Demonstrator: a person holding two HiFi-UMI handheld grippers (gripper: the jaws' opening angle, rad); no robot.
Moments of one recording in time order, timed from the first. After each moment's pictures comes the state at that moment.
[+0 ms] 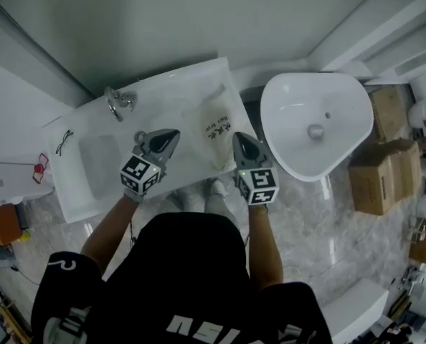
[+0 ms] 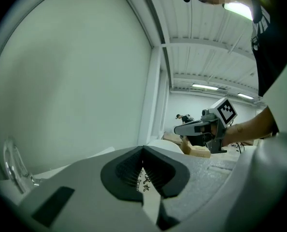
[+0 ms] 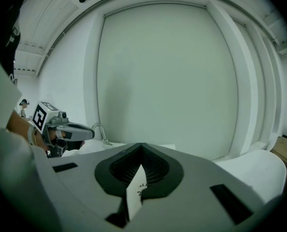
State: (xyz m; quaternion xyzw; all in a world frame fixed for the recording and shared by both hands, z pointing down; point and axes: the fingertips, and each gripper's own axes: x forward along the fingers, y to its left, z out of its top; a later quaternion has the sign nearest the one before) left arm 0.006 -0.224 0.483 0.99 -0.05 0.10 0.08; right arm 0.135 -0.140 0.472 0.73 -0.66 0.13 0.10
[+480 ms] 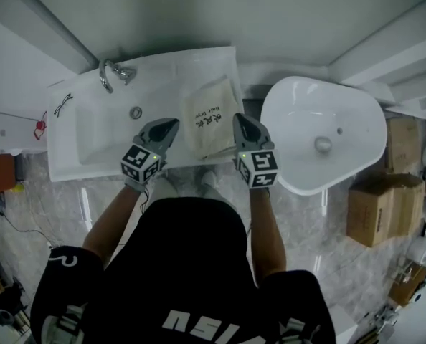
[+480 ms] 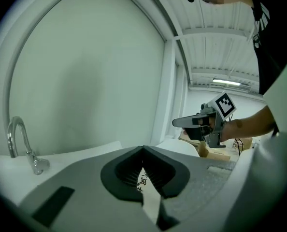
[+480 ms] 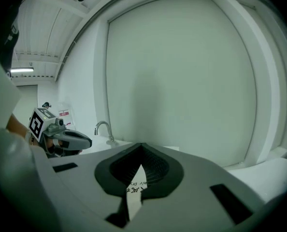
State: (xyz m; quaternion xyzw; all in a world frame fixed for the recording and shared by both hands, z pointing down) left arm 0.063 -0.188 0.509 0.97 -0.17 0.12 0.10; right arm 0.215 -0.146 0.484 0.66 -0.74 0.13 0.10
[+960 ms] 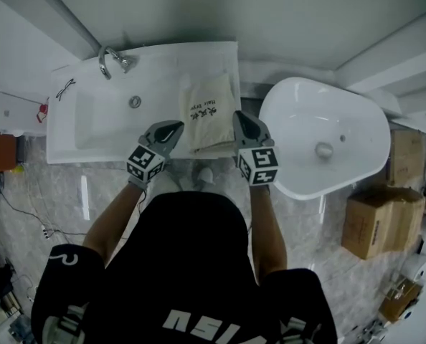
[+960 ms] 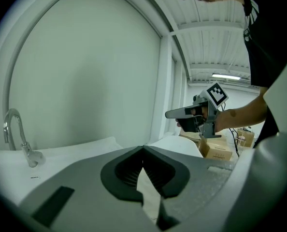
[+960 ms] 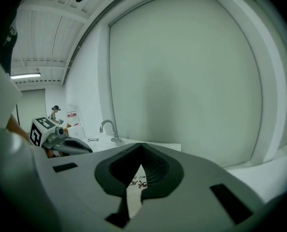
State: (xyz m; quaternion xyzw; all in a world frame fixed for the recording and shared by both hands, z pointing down) left arm 0.091 -0.141 0.541 0.97 -0.18 0.13 0.08; right arm 0.237 -0.128 0.496 0.62 -0.77 0.14 0.09
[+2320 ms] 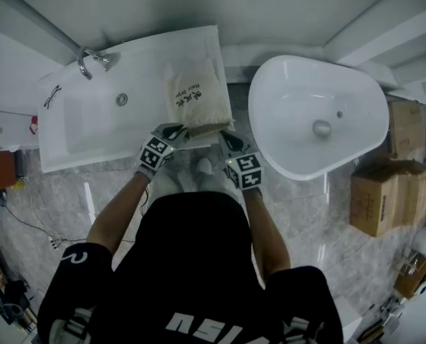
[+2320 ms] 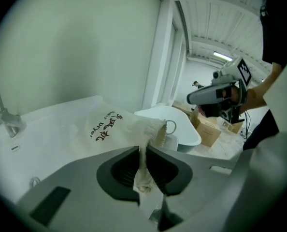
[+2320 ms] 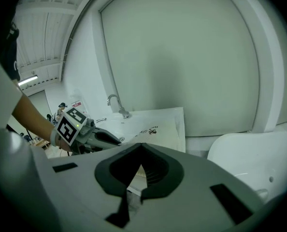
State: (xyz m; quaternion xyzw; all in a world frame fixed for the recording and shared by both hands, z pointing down) left arm 0.122 -0.099 0.694 0.94 -0.12 0.30 0.12; right arm 0.214 -0.035 0.620 0.58 -0.76 0.25 0.14
